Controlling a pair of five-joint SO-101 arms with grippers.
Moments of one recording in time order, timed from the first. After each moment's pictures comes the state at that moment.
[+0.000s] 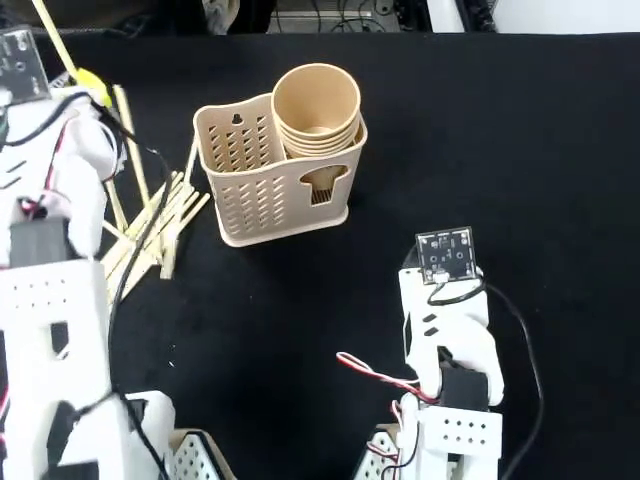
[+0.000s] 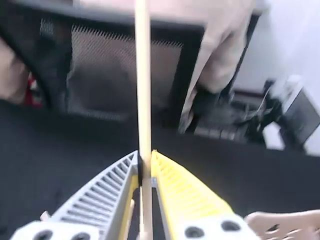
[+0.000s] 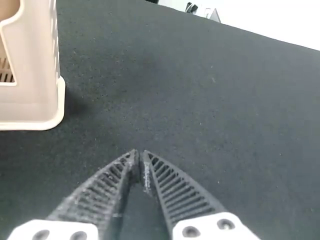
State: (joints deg) left arm -14.4 -38.0 22.8 35.3 3.8; right arm 6.5 -95.4 95.2 37.1 18.0
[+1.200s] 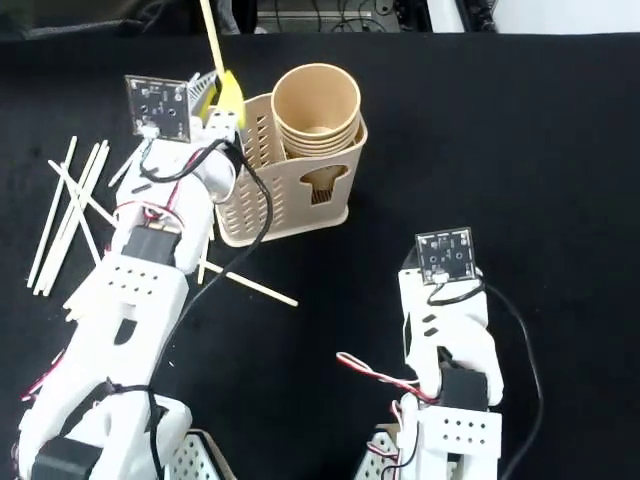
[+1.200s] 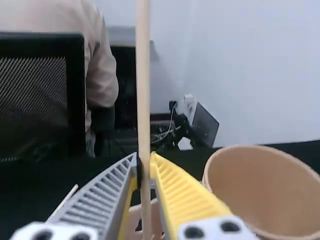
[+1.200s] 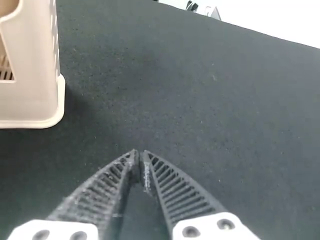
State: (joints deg) left arm 7.7 -33.2 42.6 1.5 3.8; right arm 6.5 -95.4 95.7 37.1 18.0
